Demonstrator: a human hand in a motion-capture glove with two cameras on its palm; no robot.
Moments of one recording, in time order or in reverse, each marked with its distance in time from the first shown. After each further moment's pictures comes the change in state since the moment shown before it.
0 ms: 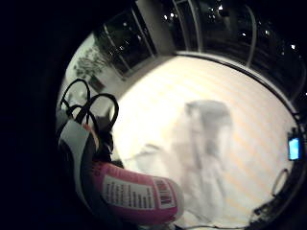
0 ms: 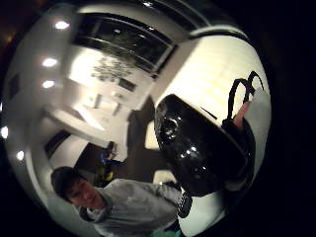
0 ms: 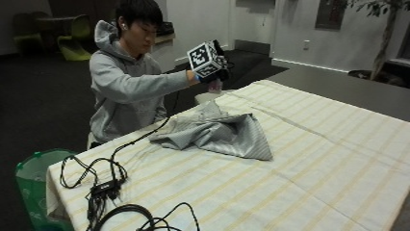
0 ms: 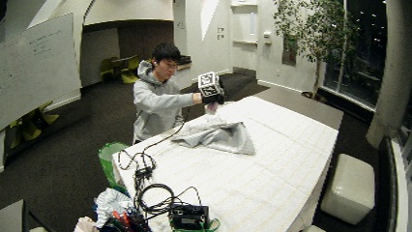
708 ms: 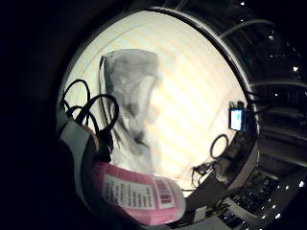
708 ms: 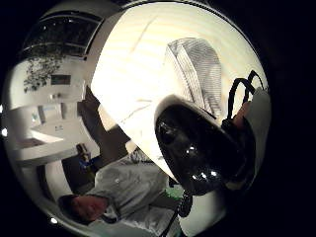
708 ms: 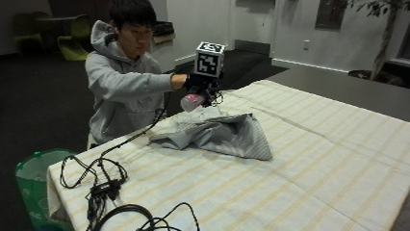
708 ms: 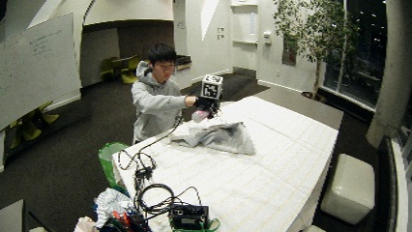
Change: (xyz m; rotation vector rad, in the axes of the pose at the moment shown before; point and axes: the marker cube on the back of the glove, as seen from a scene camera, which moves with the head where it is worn) arm 0.102 0.019 -0.106 -0.570 0.795 0.293
